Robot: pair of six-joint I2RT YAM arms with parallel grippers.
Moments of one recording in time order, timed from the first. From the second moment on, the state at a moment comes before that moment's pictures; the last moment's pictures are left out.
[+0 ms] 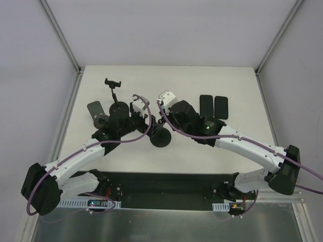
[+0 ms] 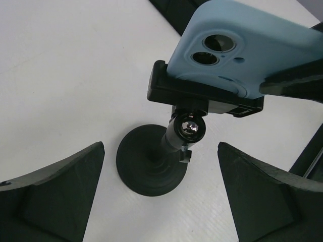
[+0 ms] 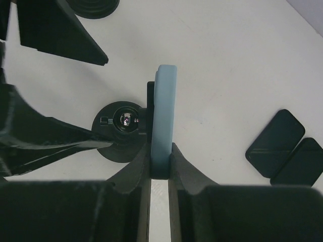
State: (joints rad) left arm -0.64 1.02 0.65 0.06 0.19 -0.18; right arm 1.06 1.34 1.24 -0.47 0.39 -0.01
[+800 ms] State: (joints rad) left arm -0.68 1.29 0.68 0.23 0.30 -0.10; right arm 1.04 1.30 1.14 -0.33 0.37 0.02
